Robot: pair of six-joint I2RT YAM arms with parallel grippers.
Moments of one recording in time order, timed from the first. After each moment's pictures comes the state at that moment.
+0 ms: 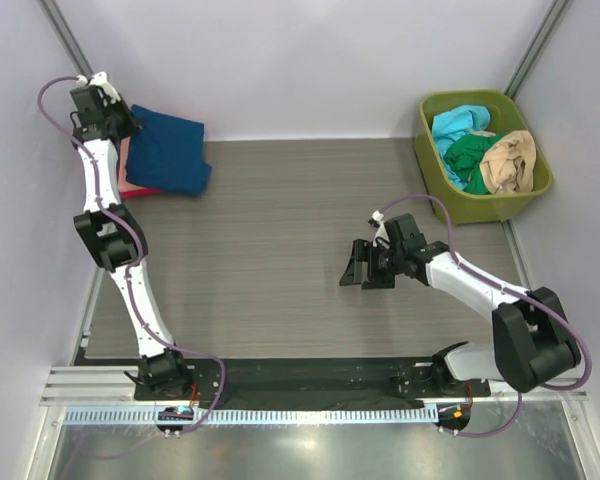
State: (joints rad) left arm 0.31 2.41 2.50 -0.55 0.36 -0.16; right arm 0.40 1.31 0.71 -0.35 -0.43 0.49
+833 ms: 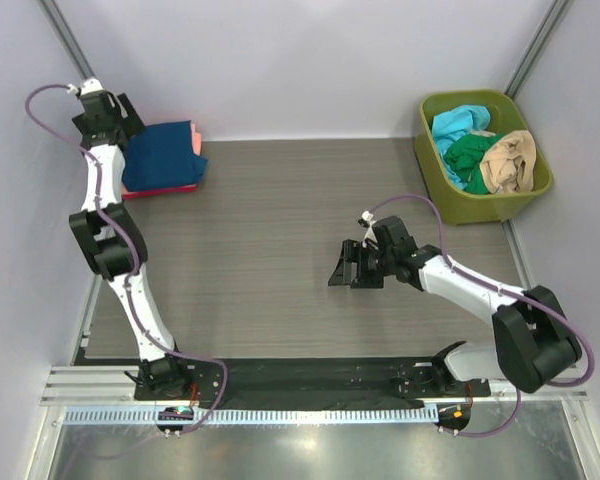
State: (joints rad) left arm 0.30 2.31 2.20 -0.33 -0.09 -0.21; right arm 0.50 1.35 0.70 -0.25 -0.40 0.58
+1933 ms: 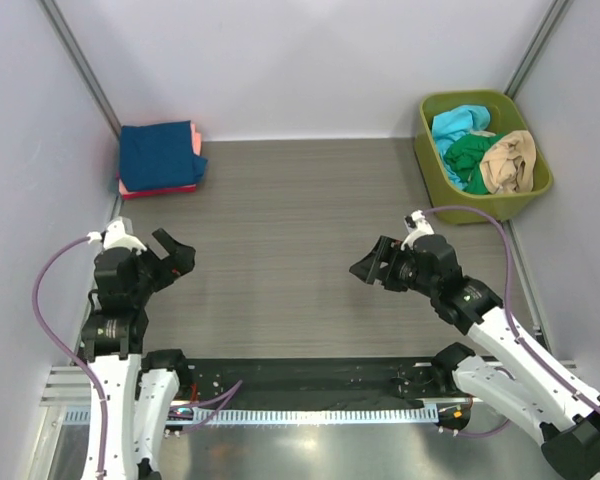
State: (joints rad) left arm 0.09 0.54 0.76 -0.70 0.10 -0.50; right arm 0.54 0.77 0.65 -0.40 -0.13 0.74
